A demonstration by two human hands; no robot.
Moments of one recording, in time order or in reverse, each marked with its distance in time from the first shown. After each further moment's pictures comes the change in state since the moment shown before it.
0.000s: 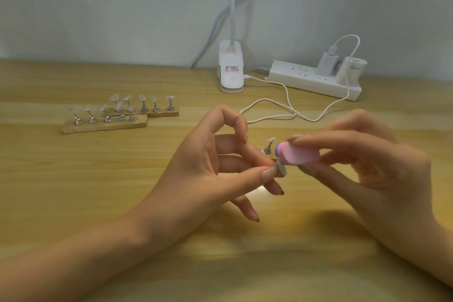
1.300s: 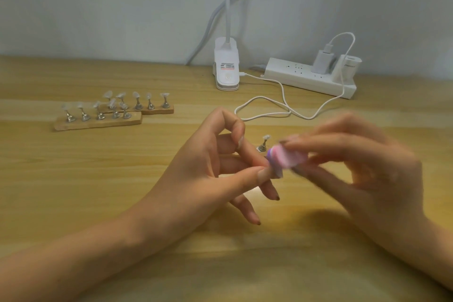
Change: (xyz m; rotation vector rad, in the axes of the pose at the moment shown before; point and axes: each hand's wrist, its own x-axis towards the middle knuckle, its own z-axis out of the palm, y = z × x) left_hand -0.001 -0.005 0.003 -0.019 -0.052 -0.018; right_hand 0.000 -0.009 0.001 -0.028 -0.057 -0.062
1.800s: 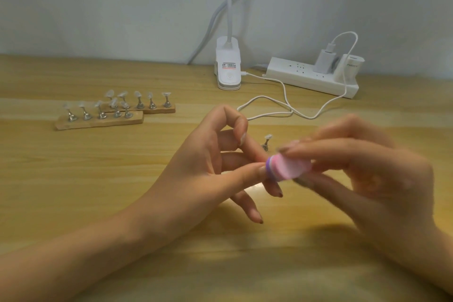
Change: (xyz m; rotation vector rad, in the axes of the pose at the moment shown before) left_hand 0.001 0.004 0.000 -0.032 -0.020 0.021; right_hand -0.001 0.002 0.000 0.102 0.022 0.037
